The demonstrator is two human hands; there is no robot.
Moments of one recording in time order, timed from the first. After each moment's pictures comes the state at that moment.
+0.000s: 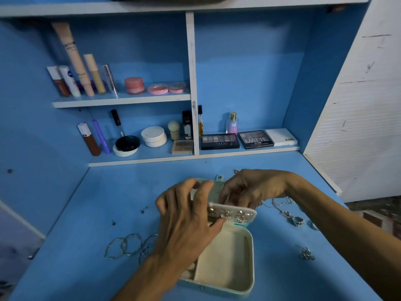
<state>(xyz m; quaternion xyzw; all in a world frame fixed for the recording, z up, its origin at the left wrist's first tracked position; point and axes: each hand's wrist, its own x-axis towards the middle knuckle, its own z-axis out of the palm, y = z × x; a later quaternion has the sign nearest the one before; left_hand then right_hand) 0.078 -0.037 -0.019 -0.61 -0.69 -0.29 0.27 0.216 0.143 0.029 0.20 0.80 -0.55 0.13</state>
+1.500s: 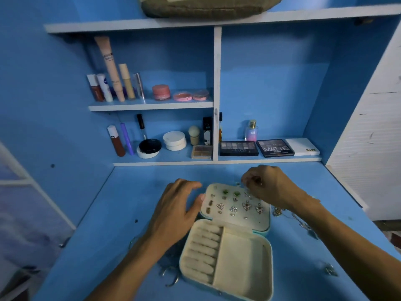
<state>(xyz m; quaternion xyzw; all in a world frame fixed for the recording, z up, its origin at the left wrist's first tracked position) 0.002 -0.039 -0.029 -0.60 -0.72 -0.36 0.01 0.205 0.146 0.005 0.33 0.91 -0.21 -0.16</state>
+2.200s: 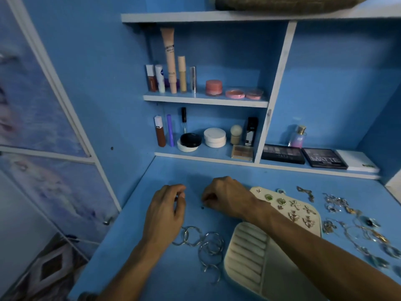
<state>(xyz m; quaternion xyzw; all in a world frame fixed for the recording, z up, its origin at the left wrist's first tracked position) -0.074 -0.110 -0.066 -0.44 -0.79 -0.41 0.10 0.040 0.055 -0.008 0.14 0.98 -0.16 -0.04</state>
